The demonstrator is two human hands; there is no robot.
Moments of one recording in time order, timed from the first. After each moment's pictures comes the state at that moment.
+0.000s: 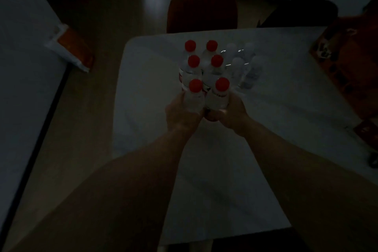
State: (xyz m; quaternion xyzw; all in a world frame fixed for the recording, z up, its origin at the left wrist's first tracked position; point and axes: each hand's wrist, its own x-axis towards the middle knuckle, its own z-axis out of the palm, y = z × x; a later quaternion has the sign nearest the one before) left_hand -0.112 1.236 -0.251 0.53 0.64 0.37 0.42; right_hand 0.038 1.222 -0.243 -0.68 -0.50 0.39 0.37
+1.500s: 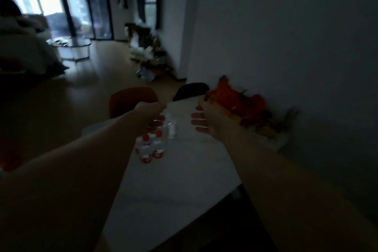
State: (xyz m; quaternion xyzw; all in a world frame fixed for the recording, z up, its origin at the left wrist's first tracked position) left_hand -0.168 1.129 0.096 0.57 0.46 0.18 0.65; right_hand -0.001 1.033 0.080 -0.71 -0.21 0.40 0.54
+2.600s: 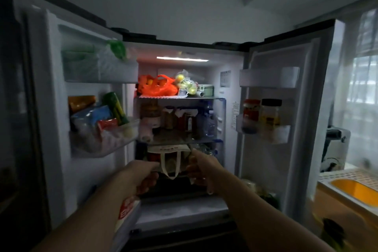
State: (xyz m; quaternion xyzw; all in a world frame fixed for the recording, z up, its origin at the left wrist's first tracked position) left_hand -0.150 0.216 0.232 0.76 0.00 -0.16 0.63; right_hand -0.202 0.016 0.239 -0.69 0.17 -0.02 0.70
